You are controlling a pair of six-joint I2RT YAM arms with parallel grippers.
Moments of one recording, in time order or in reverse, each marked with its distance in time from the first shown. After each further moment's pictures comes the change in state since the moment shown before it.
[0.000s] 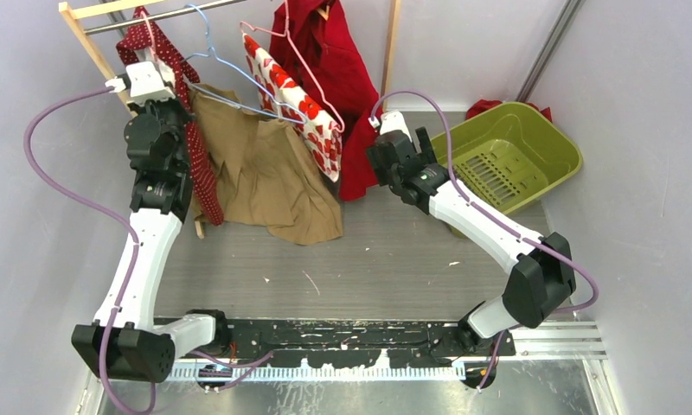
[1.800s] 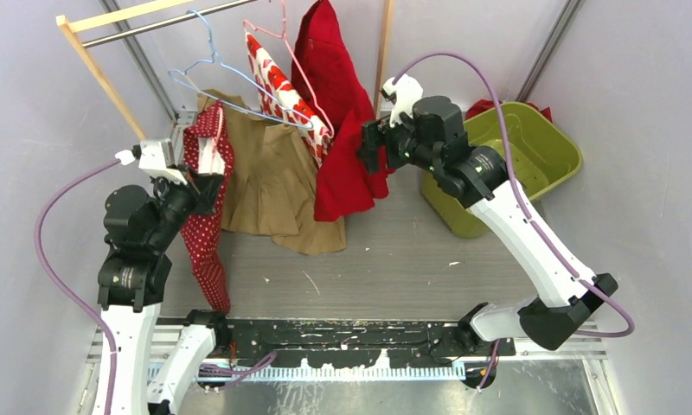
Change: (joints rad) left arm 0.002 -0.459 -0.136 -0.715 0.566 -0.240; right arm 0.000 -0.131 0.357 -0.274 -0.588 0.122
